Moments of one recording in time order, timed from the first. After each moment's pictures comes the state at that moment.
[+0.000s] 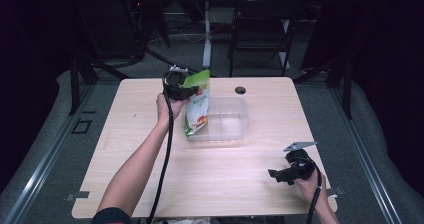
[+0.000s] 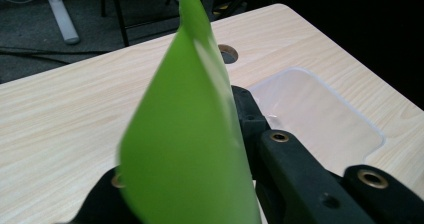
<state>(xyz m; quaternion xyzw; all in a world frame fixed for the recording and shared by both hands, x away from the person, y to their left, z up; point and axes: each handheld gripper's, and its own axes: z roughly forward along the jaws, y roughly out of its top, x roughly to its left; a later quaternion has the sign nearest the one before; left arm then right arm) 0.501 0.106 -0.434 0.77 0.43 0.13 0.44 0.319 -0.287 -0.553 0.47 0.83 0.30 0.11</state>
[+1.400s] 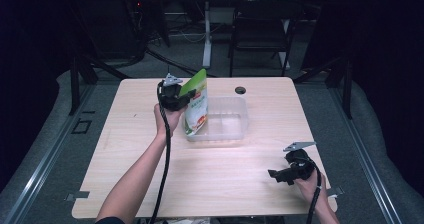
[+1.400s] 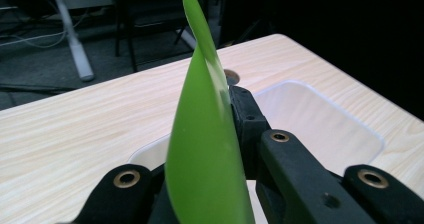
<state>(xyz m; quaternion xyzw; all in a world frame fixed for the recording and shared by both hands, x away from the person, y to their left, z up) 0.468 0.115 -0.449 0.75 0.41 0.19 0.49 0.319 -0.286 -0.553 0.46 0.83 0.30 0.11</state>
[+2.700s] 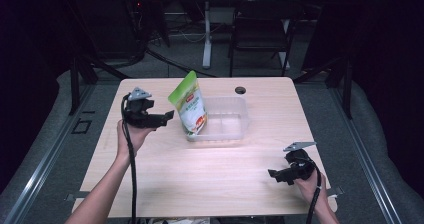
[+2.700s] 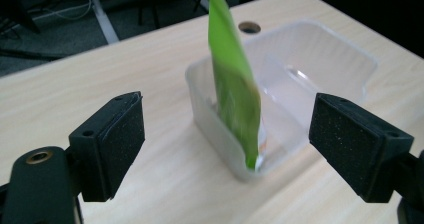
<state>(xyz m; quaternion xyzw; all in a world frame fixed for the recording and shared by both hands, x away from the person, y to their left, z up) 0.387 0.196 -0.430 0.78 0.43 0.19 0.42 0.319 -0.286 -0.552 0.47 0.83 0.30 0.11</state>
